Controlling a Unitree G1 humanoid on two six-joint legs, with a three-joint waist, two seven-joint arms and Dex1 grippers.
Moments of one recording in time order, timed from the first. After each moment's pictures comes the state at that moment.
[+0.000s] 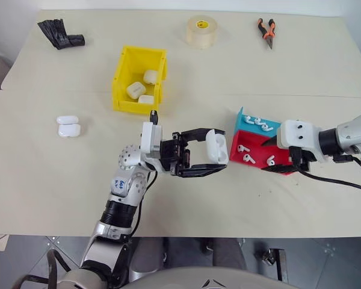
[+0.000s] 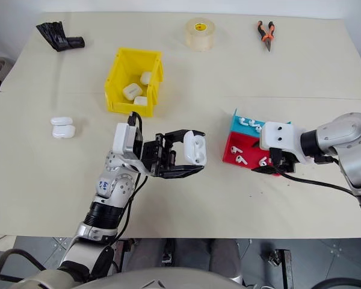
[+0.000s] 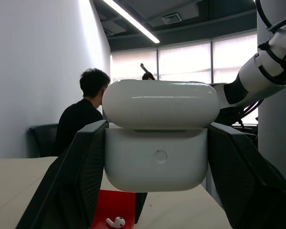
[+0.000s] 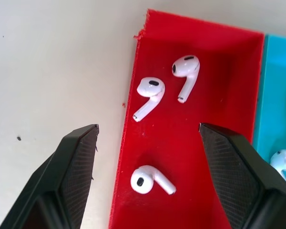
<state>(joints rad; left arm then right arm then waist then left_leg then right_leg) -0.43 0.09 -0.14 0.05 -0.58 -0.05 -1.24 -0.48 -1.10 0.17 -0.10 0.19 0.43 1.33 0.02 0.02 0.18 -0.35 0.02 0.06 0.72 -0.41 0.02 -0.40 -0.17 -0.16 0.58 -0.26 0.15</state>
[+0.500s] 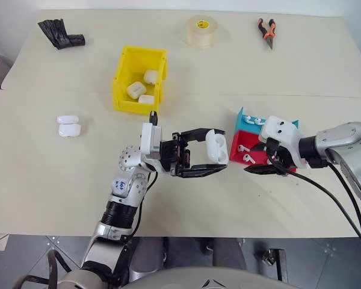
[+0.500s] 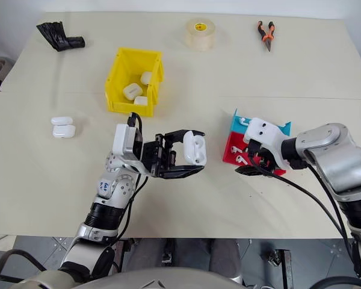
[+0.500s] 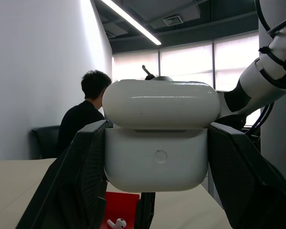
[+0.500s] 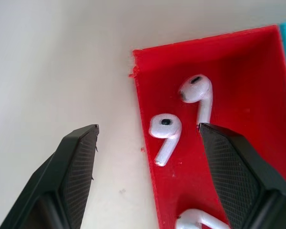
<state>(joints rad) -0.43 0.08 -0.14 0.05 -0.58 -0.06 -1.24 -0.50 -1.00 0.19 -0.31 0.25 0.95 1.10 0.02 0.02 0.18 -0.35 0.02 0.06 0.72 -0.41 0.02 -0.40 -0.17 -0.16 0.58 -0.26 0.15</state>
